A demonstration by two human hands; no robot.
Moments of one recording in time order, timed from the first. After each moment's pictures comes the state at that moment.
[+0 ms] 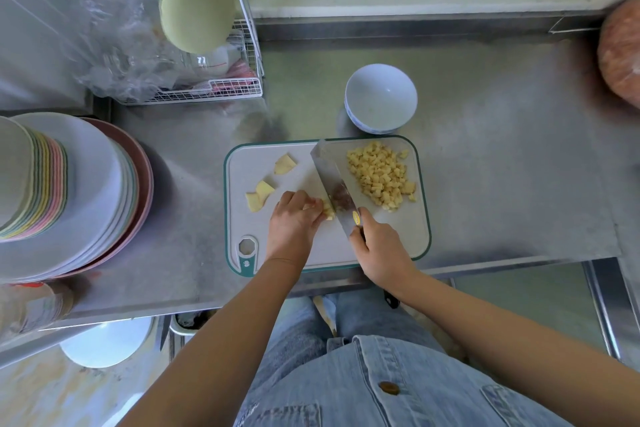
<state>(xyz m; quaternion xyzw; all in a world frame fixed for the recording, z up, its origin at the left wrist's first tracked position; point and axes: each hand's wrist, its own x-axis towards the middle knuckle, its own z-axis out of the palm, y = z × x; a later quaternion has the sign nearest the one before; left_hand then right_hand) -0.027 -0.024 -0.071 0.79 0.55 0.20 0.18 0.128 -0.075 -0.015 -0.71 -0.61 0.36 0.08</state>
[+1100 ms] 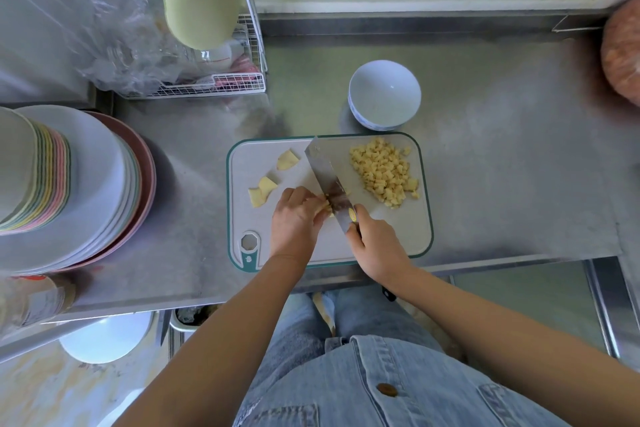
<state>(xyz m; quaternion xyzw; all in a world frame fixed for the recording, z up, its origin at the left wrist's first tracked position) -0.024 -0.026 -0.062 0.77 0.57 0.20 0.21 0.121 -0.073 -0.019 -0.70 -0.62 0.34 0.06</state>
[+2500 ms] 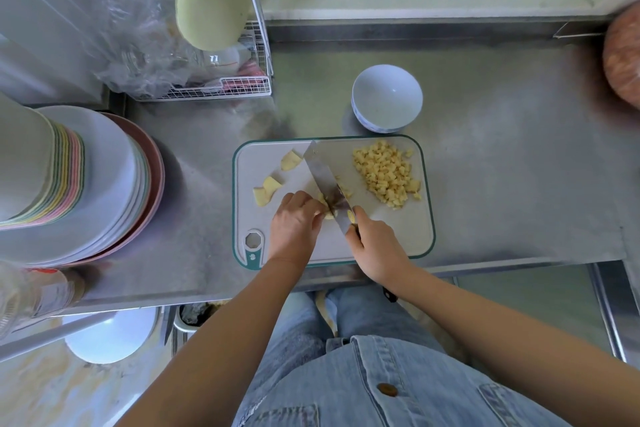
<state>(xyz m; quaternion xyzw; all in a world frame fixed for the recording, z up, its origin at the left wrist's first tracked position) -0.033 -0.033 -0.063 0.77 0.58 0.19 0.21 0.118 -0.074 -0.018 -0.69 -0.64 0.34 0.06</state>
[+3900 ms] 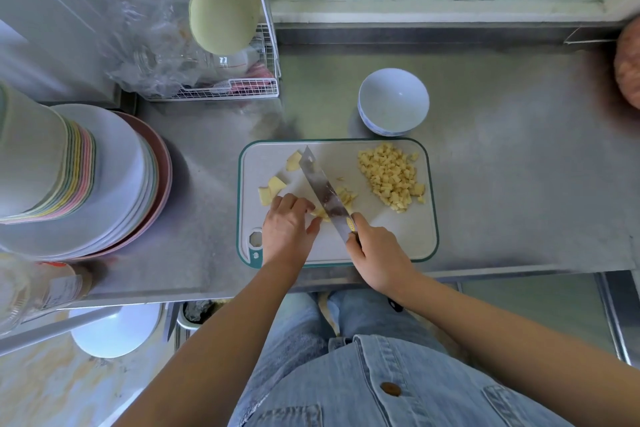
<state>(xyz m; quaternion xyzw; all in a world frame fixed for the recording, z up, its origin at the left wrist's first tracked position) -0.045 -0.038 -0.065 0.73 0.64 0.15 0.19 0.117 -0.080 -0.013 -0.65 -0.68 0.34 0.06</state>
